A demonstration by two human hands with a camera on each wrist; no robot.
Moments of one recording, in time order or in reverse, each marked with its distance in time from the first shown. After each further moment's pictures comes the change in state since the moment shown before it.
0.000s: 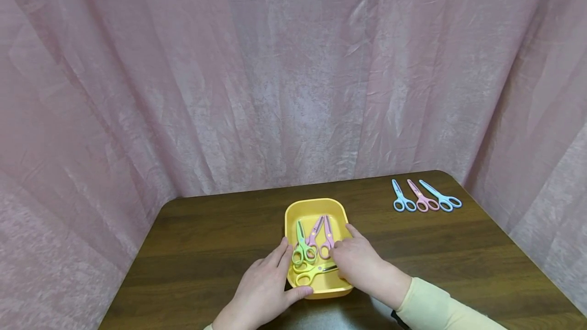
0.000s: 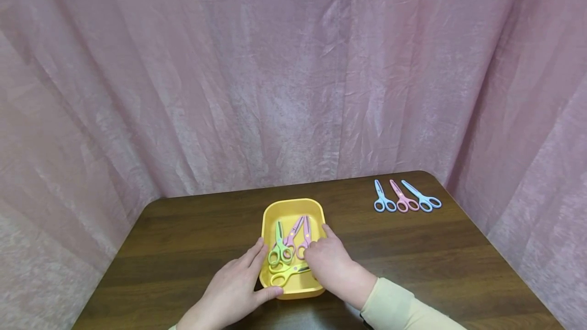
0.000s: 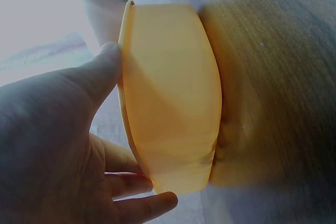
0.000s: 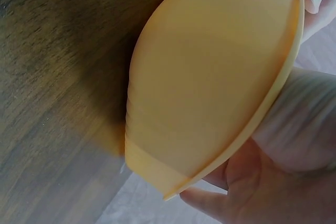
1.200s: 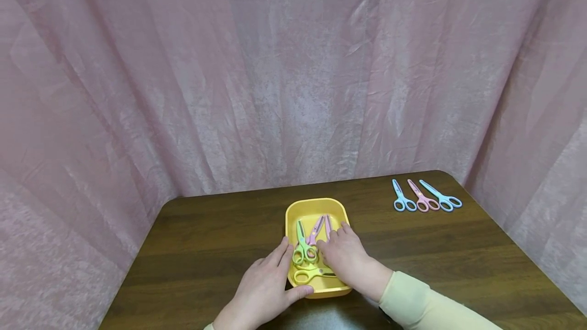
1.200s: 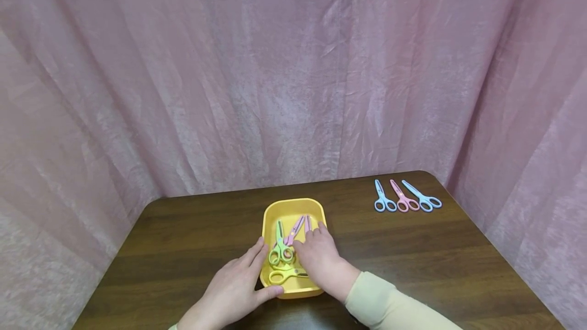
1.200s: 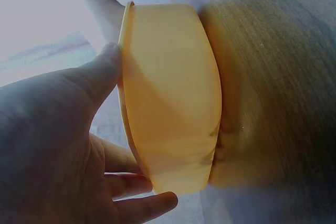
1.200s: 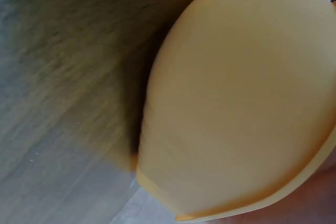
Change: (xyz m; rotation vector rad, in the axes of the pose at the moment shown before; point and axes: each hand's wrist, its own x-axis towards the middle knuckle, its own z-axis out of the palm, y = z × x) left_hand 0.000 -0.001 -0.001 0.004 -0.014 -0.004; right_hand 0.025 -0.015 0.016 -0.049 0.042 0.119
